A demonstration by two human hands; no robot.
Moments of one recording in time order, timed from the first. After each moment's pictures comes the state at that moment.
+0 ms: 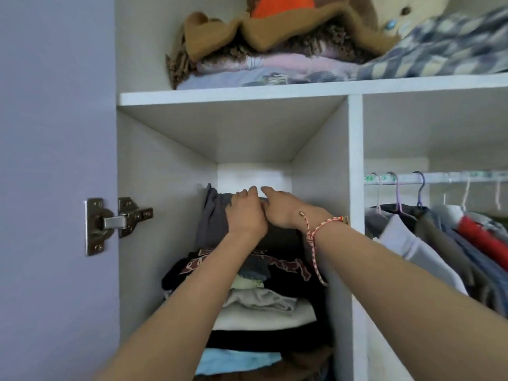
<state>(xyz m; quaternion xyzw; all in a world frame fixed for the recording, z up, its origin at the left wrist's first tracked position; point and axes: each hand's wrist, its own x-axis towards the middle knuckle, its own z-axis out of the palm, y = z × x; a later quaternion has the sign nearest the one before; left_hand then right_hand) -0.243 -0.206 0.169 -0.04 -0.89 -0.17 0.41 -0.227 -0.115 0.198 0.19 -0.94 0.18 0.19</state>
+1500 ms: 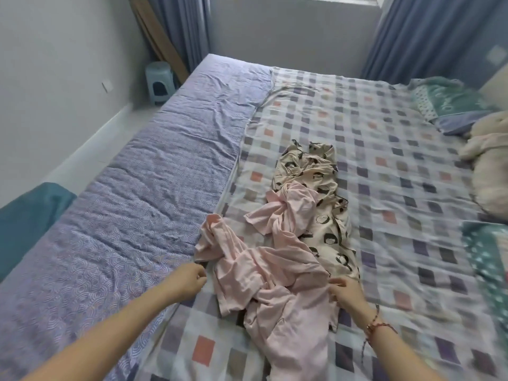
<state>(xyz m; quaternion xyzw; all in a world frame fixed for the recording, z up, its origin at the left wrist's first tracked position) 0.706 0.340 -0.370 0.94 0.08 -0.28 0.18 0.755 -0.010 -0.425 0.83 -0.23 -0.24 -0.44</state>
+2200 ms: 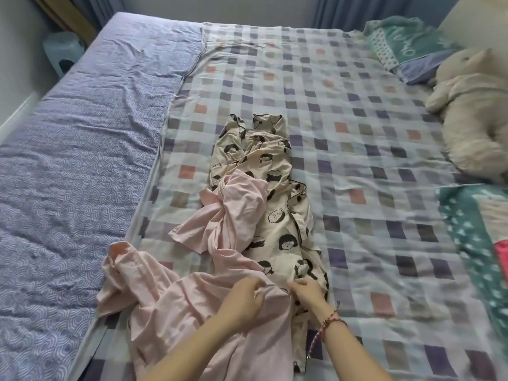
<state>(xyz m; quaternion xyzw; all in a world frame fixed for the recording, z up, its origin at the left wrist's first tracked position) 0.846 0.101 -0.519 0.90 -0.01 -0.26 0.36 0.861 -0.063 -0.560 0.78 -0.34 -0.27 -0.46</state>
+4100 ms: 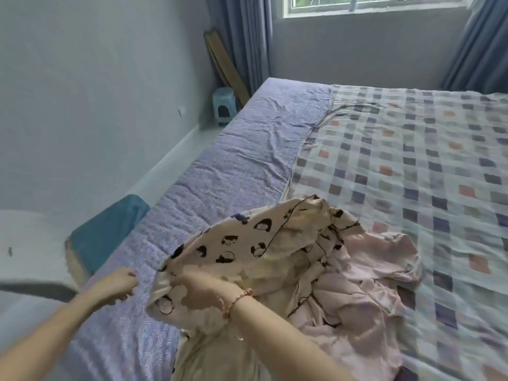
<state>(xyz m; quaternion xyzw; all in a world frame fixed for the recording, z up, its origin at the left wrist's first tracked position) 0.665 0.490 -0.296 0.83 0.48 -0.24 0.18 0.760 0.321 -0.340 0.79 0.46 -0.33 -0.25</state>
